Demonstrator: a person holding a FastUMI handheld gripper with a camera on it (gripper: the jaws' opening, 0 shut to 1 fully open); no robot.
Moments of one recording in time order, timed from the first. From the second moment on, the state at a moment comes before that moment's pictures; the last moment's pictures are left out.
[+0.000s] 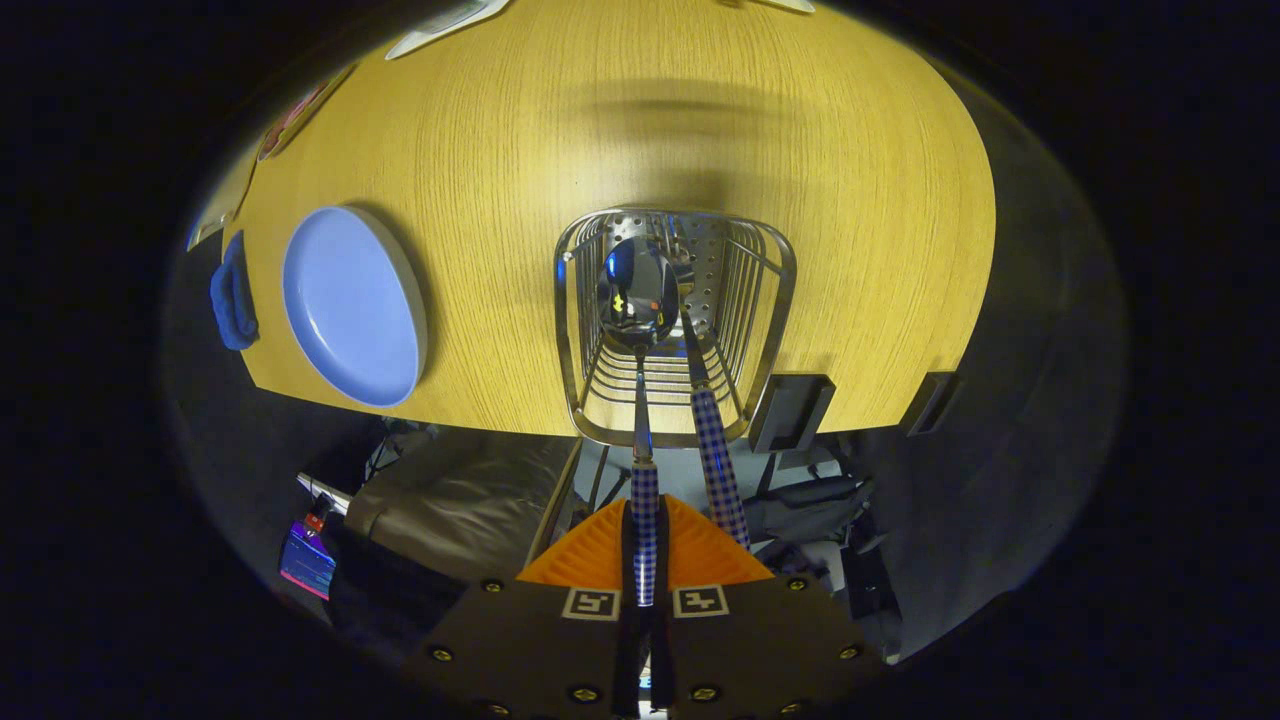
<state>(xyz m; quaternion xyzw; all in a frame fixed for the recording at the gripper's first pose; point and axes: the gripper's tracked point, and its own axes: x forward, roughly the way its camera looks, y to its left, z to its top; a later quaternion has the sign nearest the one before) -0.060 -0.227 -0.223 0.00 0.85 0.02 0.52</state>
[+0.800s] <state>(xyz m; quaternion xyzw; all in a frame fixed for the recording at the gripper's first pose) -0.031 -0.232 -0.183 -0.04 0.82 0.04 0.57</state>
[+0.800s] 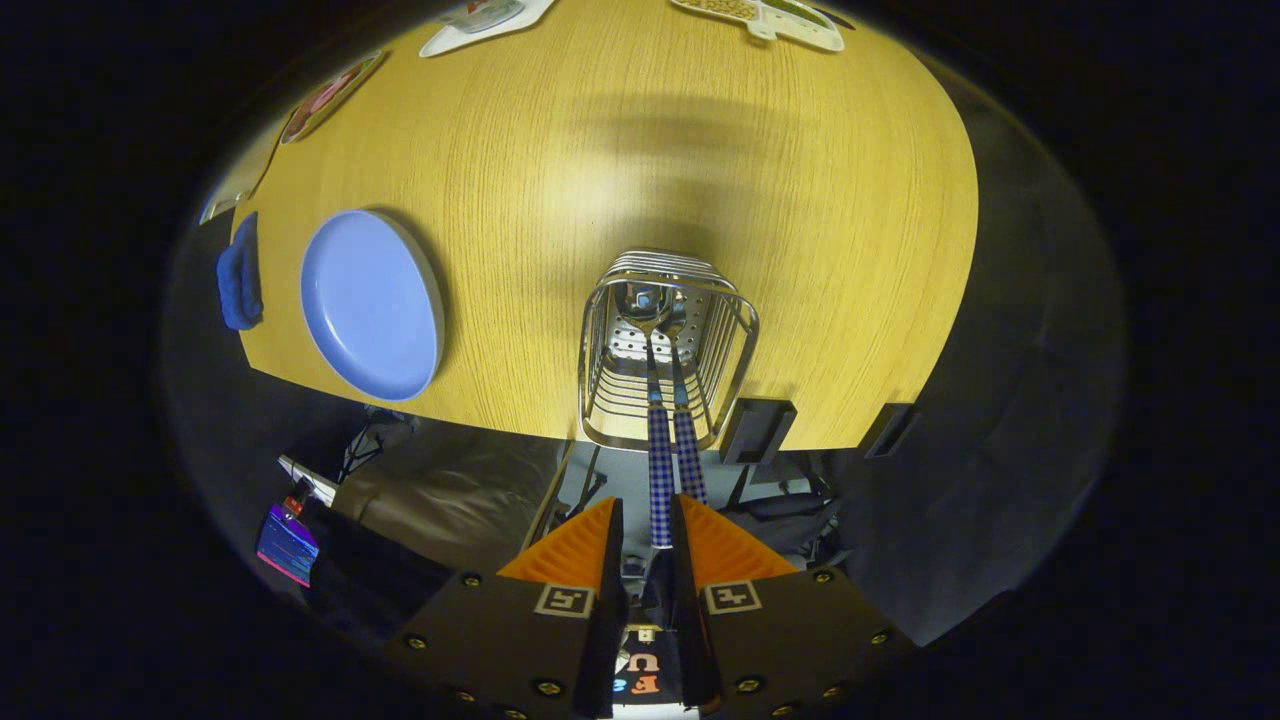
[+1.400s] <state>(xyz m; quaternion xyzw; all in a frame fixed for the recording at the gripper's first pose) 0.001 -0.145 -0.064 0.02 0.43 0.06 0.90</state>
